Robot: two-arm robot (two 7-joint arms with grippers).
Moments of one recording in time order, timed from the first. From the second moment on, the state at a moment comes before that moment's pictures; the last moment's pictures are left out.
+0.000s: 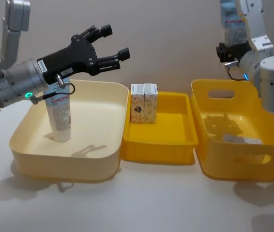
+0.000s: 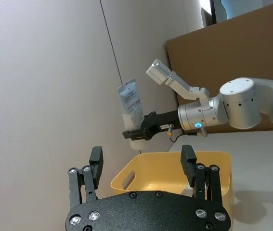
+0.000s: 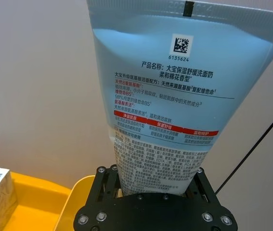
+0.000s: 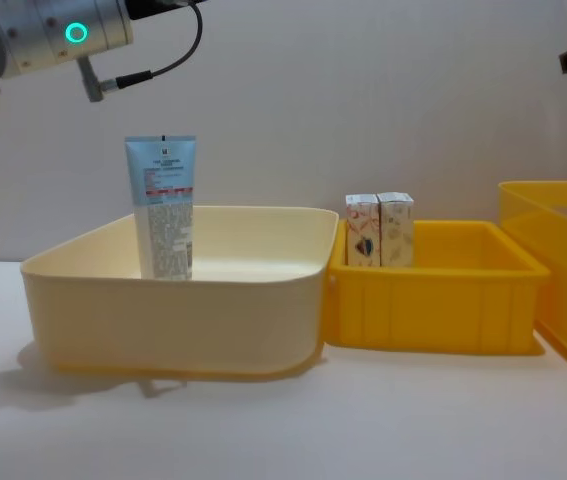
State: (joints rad) left arm -0.97 0.26 0.52 -0.91 -0.69 -0.21 -1.00; right arm 0.88 0.17 -0.17 -1.06 -0.07 0.50 0.02
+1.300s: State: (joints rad) left arm -0.97 0.26 0.52 -0.91 -0.69 -0.21 -1.00; right arm 0.96 0.20 -0.19 -0.96 -0.09 0.61 0.14
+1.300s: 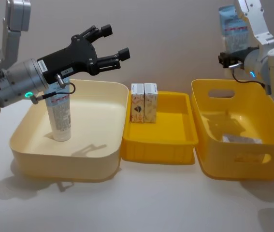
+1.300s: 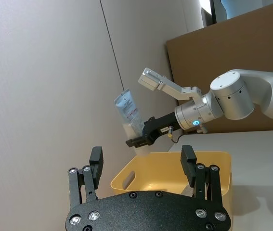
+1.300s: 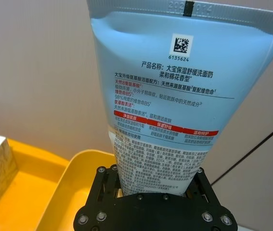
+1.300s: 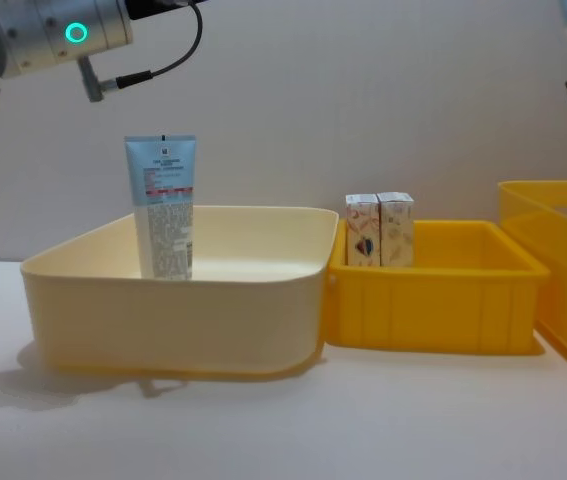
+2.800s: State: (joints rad) left arm -0.97 0.26 0.52 -0.91 -0.69 -0.21 -1.00; right arm 1.00 0.30 -0.28 -0.99 -0.10 1.17 0.44
